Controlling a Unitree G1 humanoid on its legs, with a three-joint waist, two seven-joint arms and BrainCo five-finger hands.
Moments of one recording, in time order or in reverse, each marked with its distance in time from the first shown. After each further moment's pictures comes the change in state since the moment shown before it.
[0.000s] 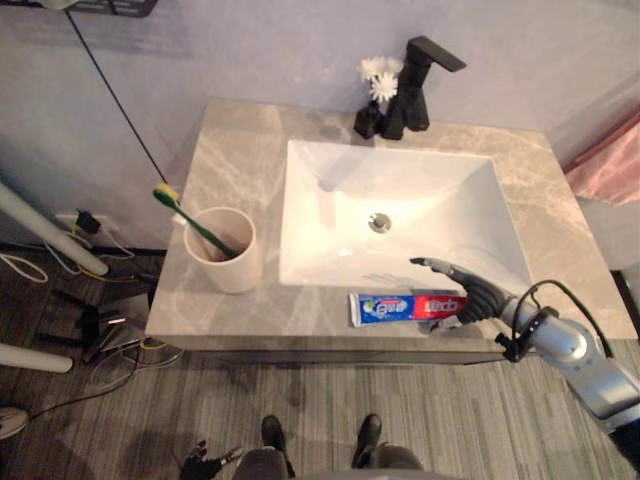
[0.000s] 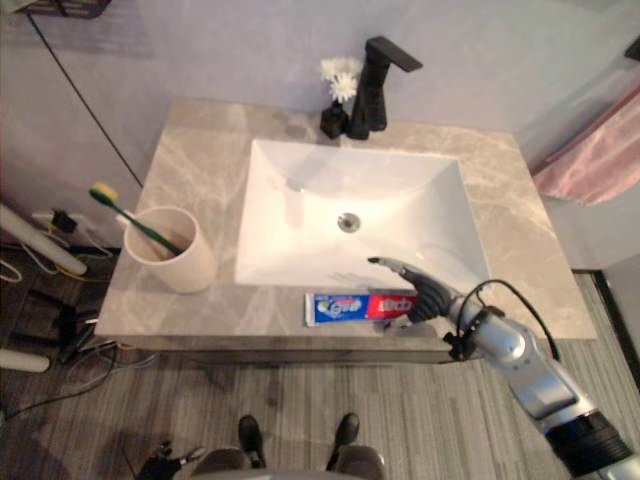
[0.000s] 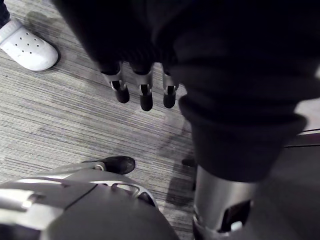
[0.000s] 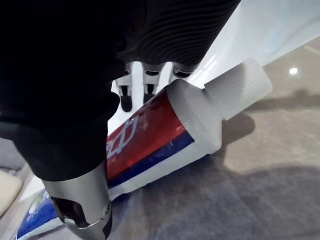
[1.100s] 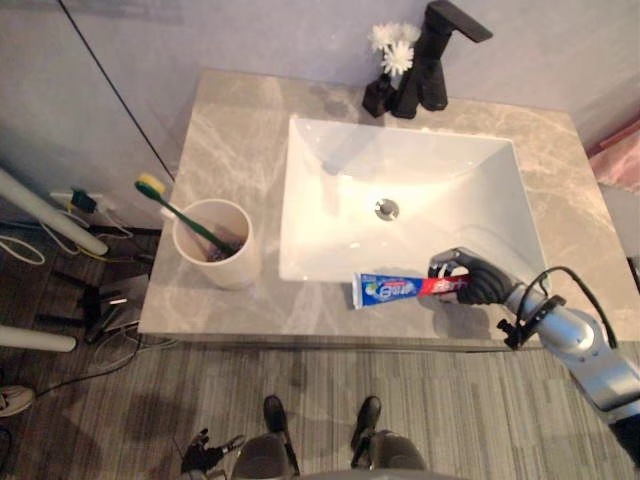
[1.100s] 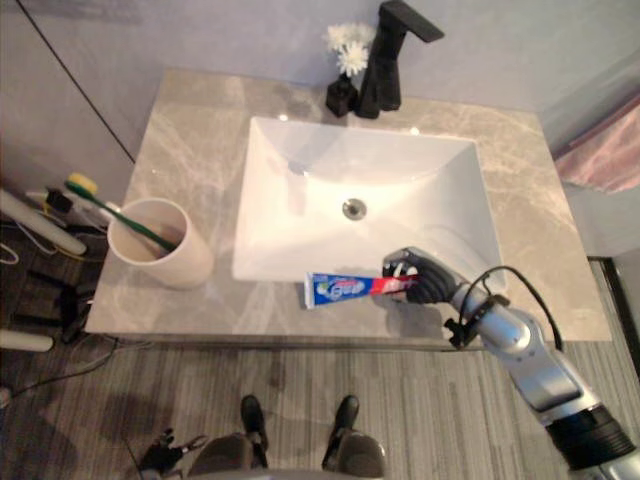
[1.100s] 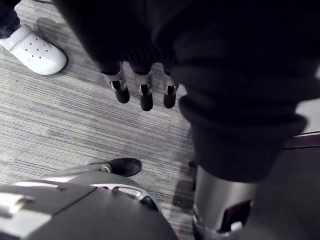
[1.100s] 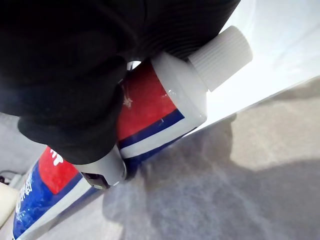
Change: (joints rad) left arm -0.033 0.003 0.002 -0.001 -0.001 -0.003 0.000; right arm -0.024 0.008 -0.047 -0.039 -0.015 -0.011 -0.024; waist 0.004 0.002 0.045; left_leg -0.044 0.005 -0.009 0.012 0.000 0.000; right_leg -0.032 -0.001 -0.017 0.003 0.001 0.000
